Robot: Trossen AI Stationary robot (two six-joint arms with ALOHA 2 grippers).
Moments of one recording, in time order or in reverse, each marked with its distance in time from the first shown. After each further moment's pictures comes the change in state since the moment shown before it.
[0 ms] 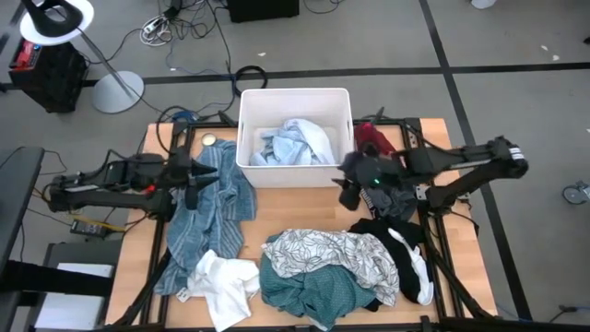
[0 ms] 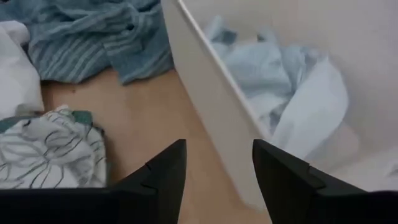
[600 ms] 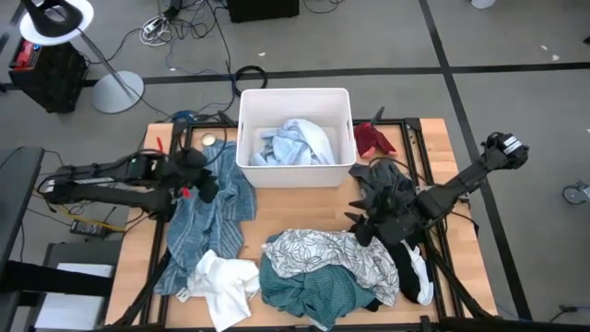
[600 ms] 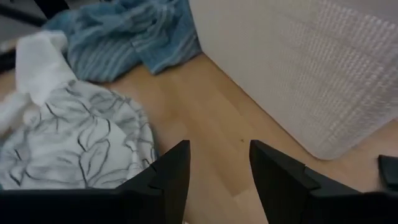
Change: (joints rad) left arm 0.040 0.313 0.125 -0.378 -0.135 -0.417; right arm 0.412 -0.110 -0.471 0.356 0.350 0.455
